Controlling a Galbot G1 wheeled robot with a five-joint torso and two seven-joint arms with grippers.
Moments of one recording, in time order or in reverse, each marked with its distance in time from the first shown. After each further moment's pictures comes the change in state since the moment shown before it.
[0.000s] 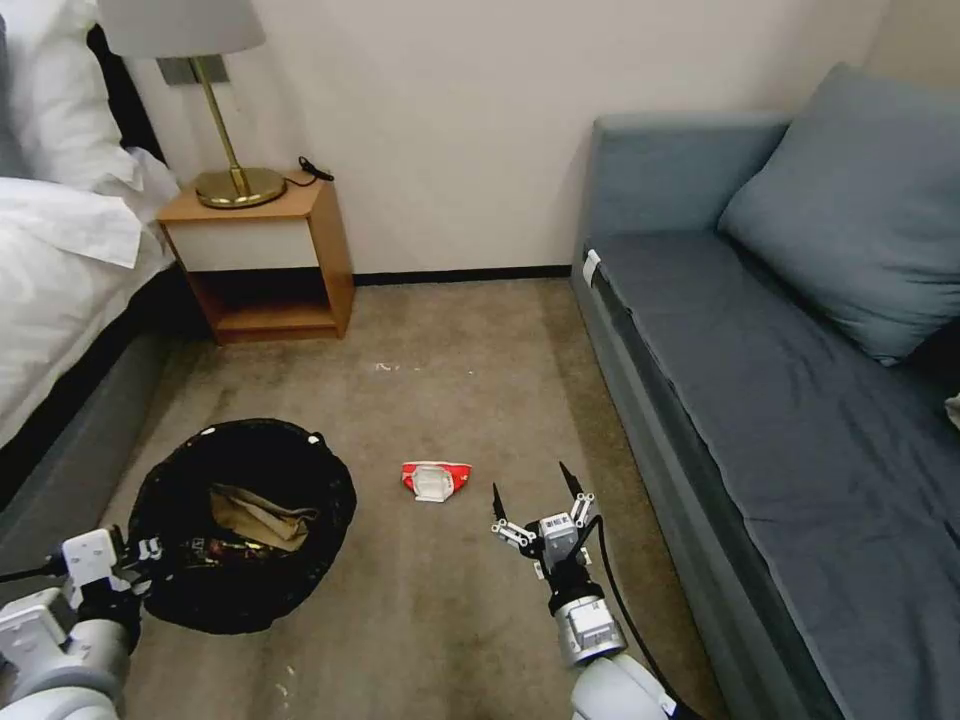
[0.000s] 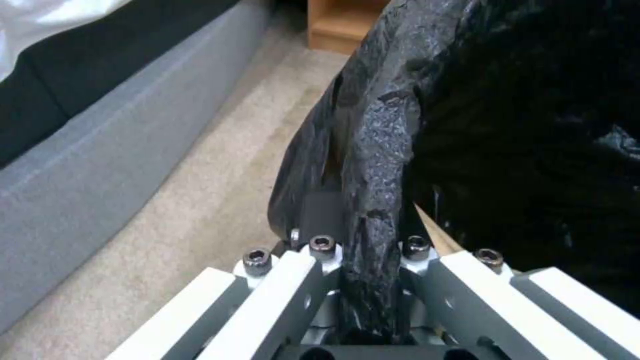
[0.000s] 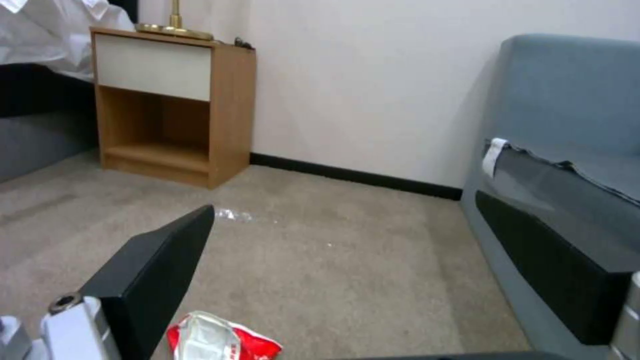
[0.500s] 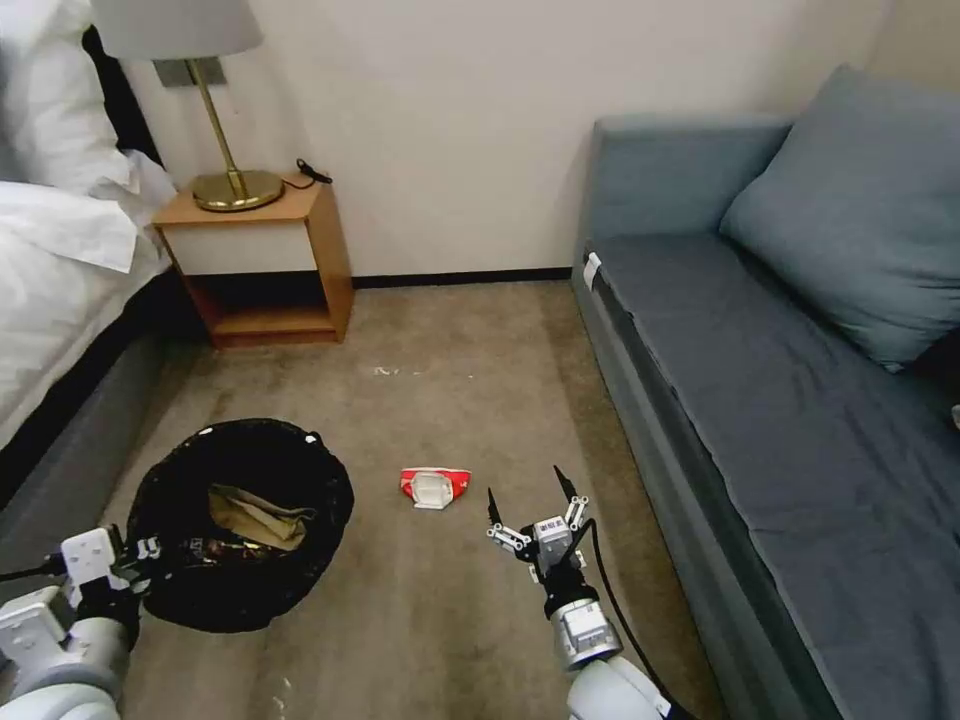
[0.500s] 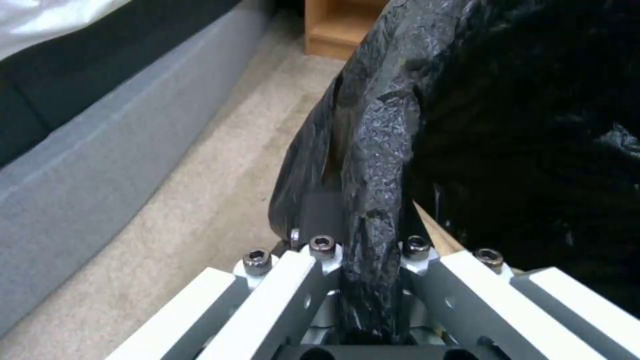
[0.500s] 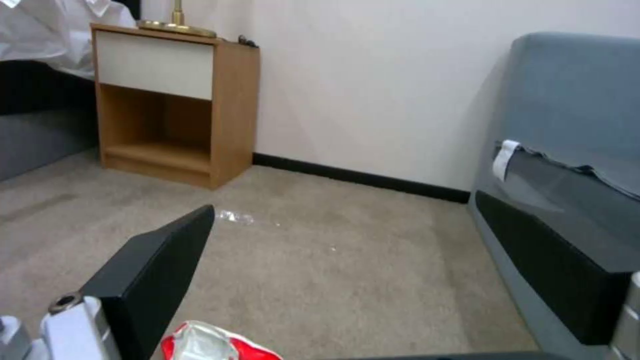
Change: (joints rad) left arm -0.010 0.004 0.000 0.009 -0.006 0.000 -0.004; right arm 0.012 0.004 -0.016 -0.016 -0.004 0.003 -0.002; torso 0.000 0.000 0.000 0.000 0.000
